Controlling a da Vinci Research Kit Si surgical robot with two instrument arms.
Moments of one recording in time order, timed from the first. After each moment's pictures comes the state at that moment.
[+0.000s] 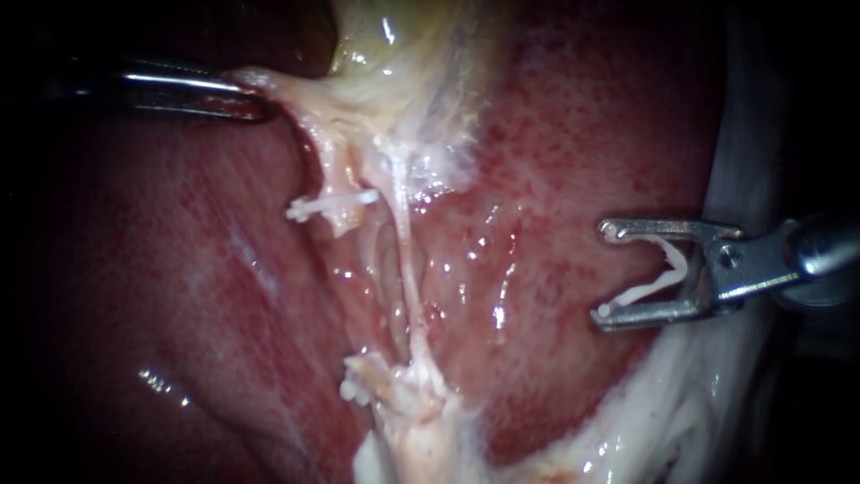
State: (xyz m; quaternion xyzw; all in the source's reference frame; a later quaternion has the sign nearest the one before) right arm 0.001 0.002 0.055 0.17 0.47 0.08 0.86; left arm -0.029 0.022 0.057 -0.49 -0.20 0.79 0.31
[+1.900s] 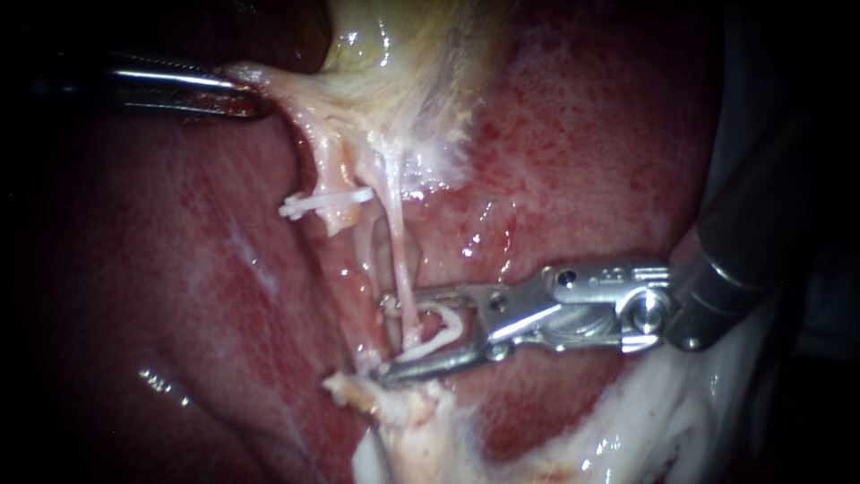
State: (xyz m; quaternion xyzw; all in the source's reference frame) right arm 0.020 -0.002 0.064 0.37 0.56 0.19 0.72; left arm -0.029 0.022 0.056 -0.50 -0.19 0.79 0.31
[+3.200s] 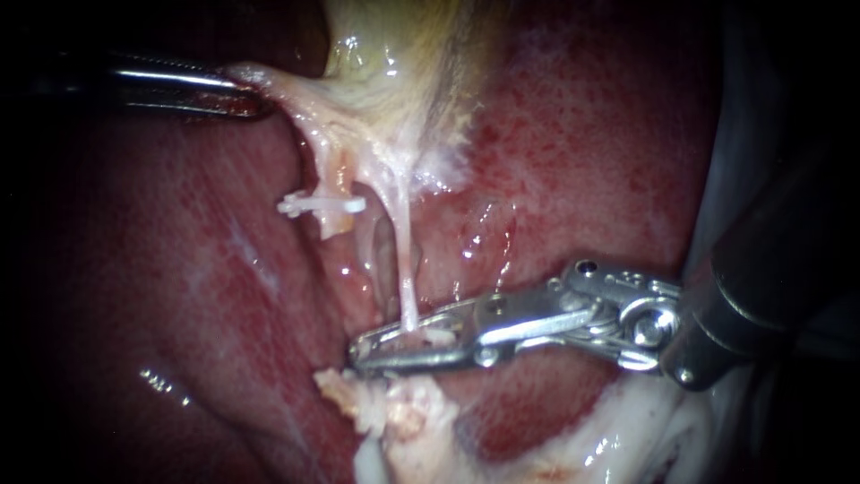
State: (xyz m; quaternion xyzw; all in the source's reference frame) right arm 0.019 -0.002 0.062 0.47 0.55 0.22 0.65; left arm -0.030 0.022 0.056 -0.50 -0.19 0.79 0.31
